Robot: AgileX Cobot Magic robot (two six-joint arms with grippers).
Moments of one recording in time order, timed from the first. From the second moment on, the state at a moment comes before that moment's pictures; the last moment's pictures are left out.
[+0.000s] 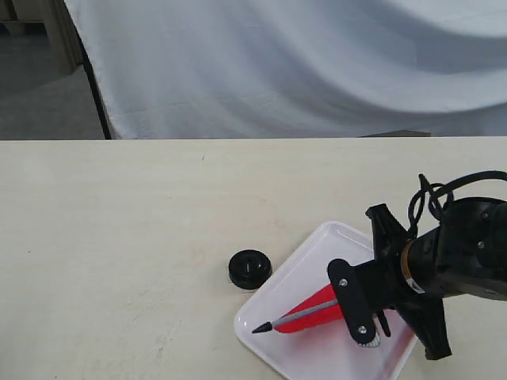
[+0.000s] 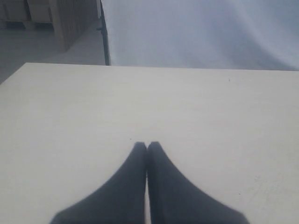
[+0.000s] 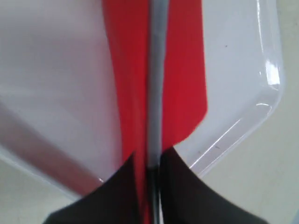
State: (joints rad) left arm -0.01 0.00 0.00 0.00 0.31 -0.04; right arm 0.50 1.63 -0.67 -0.84 0.30 -0.62
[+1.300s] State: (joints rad) left arm -0.01 0.00 0.00 0.00 0.31 -0.04; right arm 0.50 1.40 -0.69 -0.81 0.14 0.40
